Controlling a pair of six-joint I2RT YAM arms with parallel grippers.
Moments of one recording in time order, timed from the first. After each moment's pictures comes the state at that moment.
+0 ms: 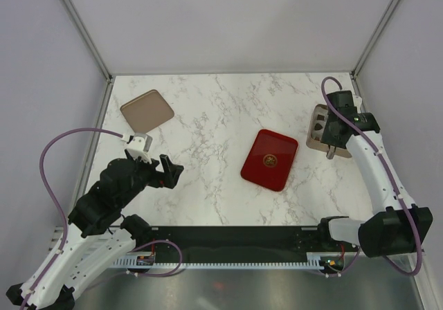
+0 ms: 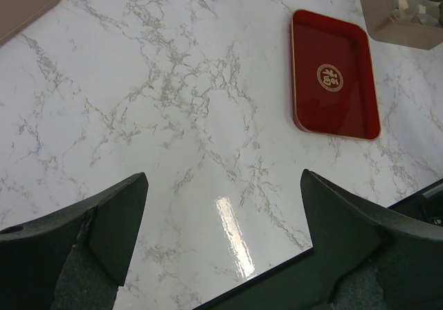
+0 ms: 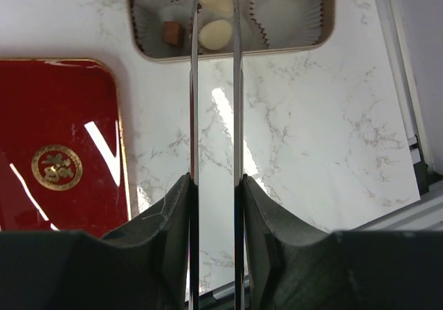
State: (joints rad) left arm -0.64 0.45 0.78 -0.71 -0.15 -0.36; right arm 0.12 1.25 1.22 -1.01 0.35 0.40
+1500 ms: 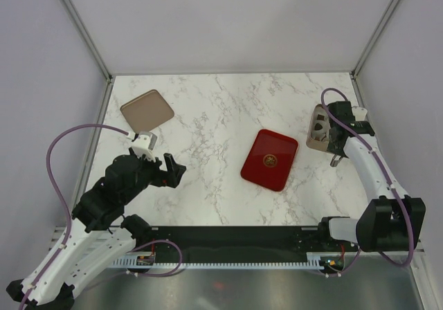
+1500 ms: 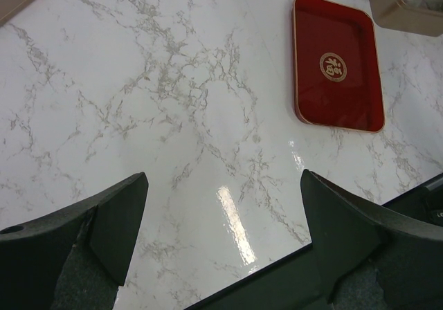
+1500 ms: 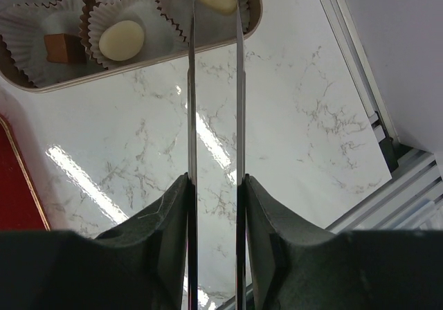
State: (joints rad) left arm -0.64 0.50 0.78 -0.70 -0.13 -0.36; right arm 0.01 1.29 1.05 -0.90 0.50 0.41
